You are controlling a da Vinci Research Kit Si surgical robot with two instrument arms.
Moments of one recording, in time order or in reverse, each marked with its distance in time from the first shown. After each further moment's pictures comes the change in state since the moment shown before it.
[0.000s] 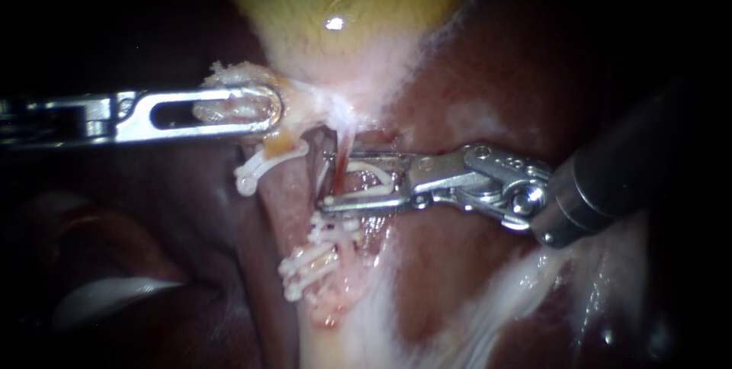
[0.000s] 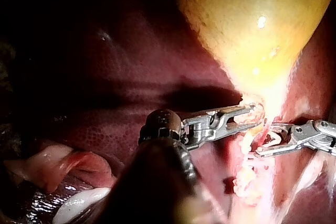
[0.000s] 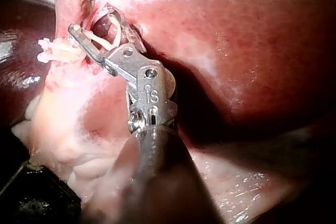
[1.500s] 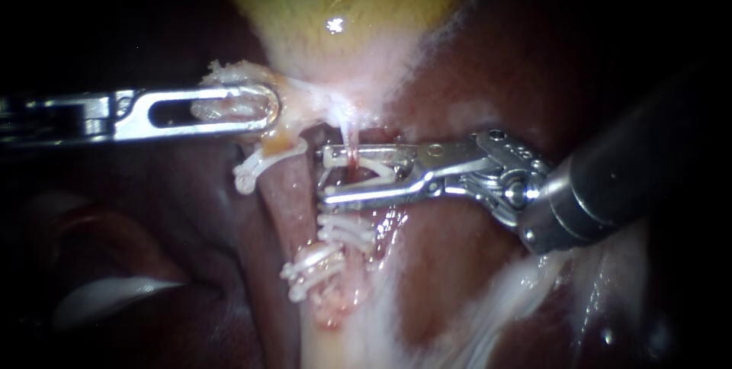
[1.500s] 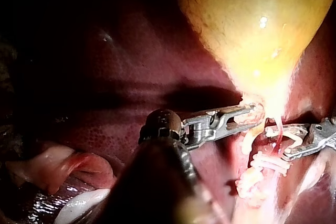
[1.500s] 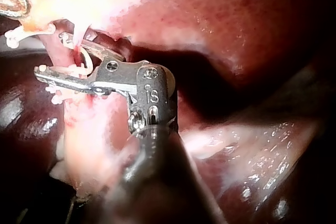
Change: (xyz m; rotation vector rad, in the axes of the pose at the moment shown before) right arm 0.004 -0.002 -0.001 0.227 0.189 0.101; left arm 0.000 0.001 0.000 0.003 0.003 0.001
